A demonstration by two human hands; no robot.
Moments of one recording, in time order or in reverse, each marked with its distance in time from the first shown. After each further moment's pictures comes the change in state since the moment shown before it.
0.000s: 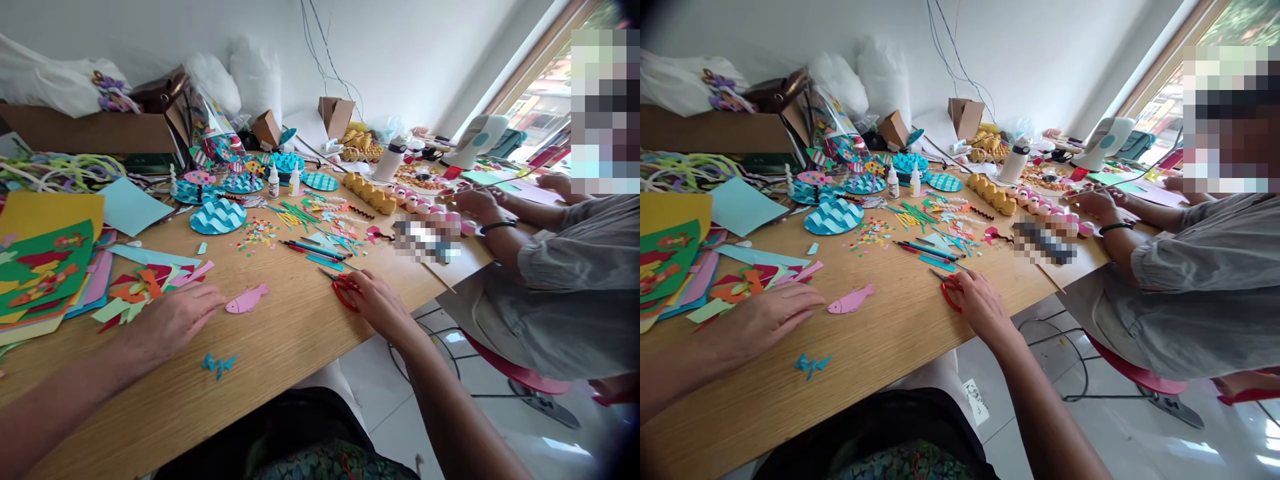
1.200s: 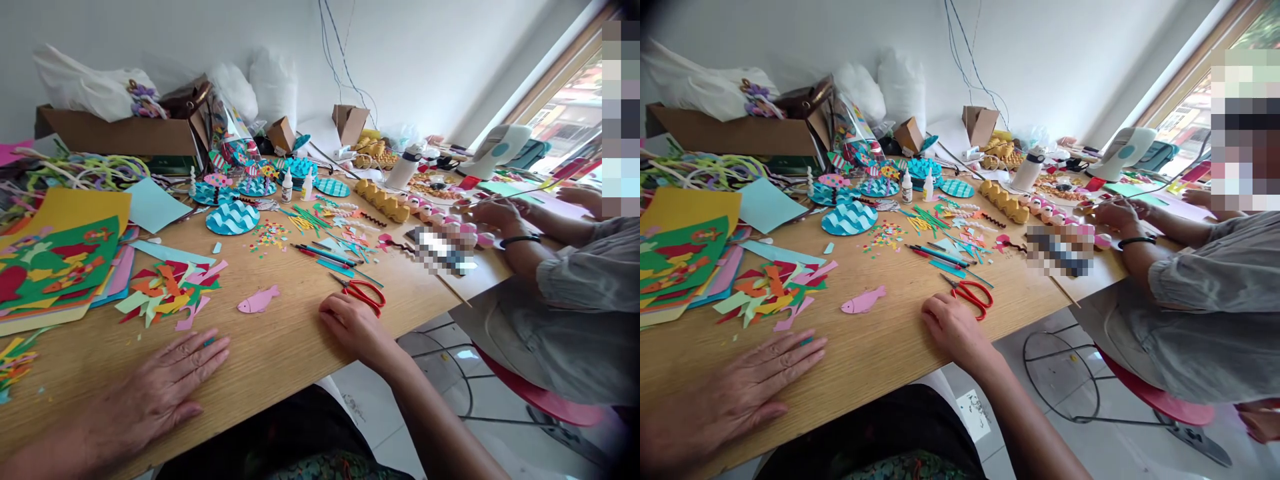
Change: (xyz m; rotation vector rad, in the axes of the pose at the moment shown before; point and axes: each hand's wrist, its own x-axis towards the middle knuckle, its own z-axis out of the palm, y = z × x) left_hand -0.076 0.016 0.013 0.112 0.045 0.244; right_hand -0.008 -0.046 0.012 0.291 -0.033 -0.370
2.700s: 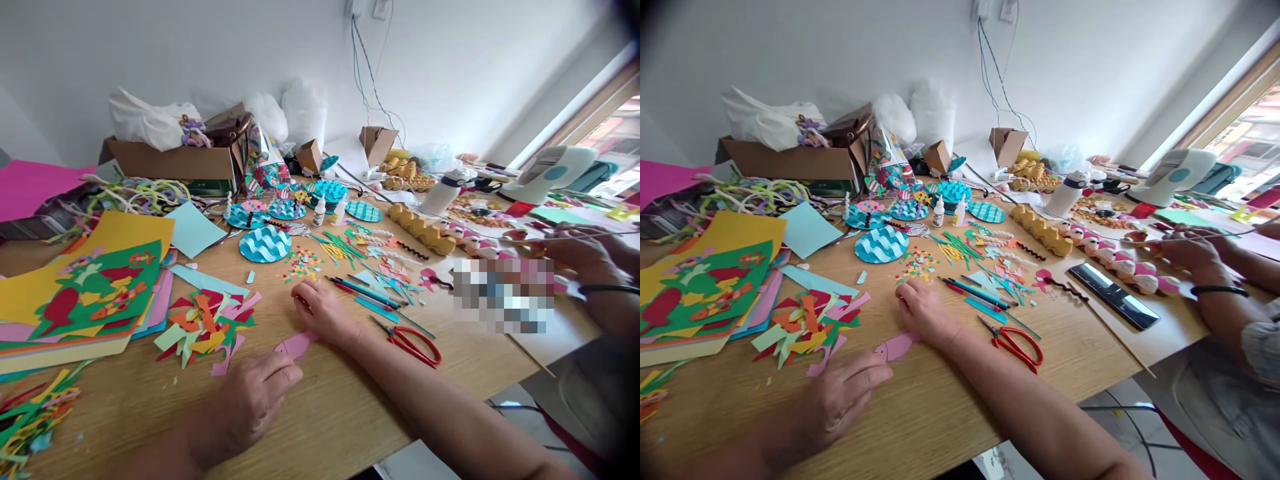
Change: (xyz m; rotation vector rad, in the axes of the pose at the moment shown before) left_hand 0.074 0.003 0.010 -0.296 0.325 -0.151; right_hand 0.141 -0.020 0.055 -0.021 0.165 -0.285
